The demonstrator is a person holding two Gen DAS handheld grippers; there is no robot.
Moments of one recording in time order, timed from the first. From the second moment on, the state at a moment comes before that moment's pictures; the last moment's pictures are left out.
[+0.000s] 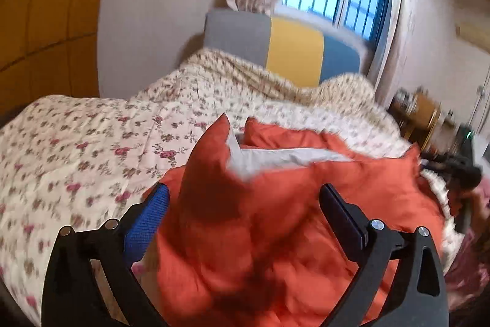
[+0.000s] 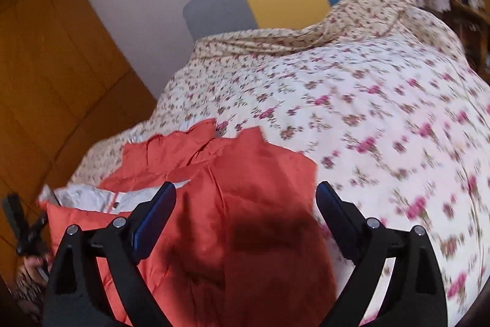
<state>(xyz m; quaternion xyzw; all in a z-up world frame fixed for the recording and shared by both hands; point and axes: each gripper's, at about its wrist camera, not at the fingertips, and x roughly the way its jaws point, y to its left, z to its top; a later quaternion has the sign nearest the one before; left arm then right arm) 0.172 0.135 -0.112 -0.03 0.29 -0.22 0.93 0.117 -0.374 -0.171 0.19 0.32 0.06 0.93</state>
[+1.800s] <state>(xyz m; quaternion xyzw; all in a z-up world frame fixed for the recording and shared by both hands) 0.389 0.107 -0.212 -0.10 0.42 -0.06 0.90 0.302 -0.383 -0.251 0.17 0.38 -0.12 0.90</state>
